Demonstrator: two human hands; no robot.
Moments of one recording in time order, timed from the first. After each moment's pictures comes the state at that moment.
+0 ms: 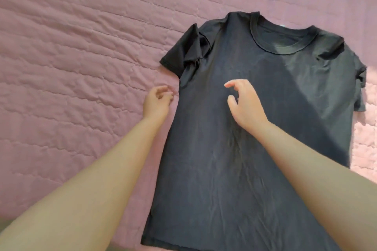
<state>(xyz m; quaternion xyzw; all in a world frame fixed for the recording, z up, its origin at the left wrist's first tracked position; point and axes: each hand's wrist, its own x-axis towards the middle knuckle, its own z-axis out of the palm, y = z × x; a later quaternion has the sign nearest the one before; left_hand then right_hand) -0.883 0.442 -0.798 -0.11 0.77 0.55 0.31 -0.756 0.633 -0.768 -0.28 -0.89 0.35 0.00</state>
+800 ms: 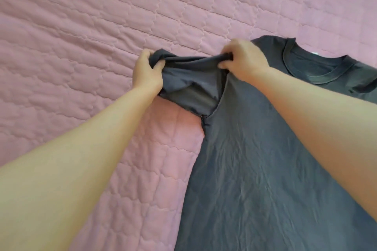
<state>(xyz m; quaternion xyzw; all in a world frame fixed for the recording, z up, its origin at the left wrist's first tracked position) -1.040 0.439 -0.783 0.00 0.86 0.48 0.17 -0.966 0.662 -0.754 -0.20 -0.96 0.17 -0.09</state>
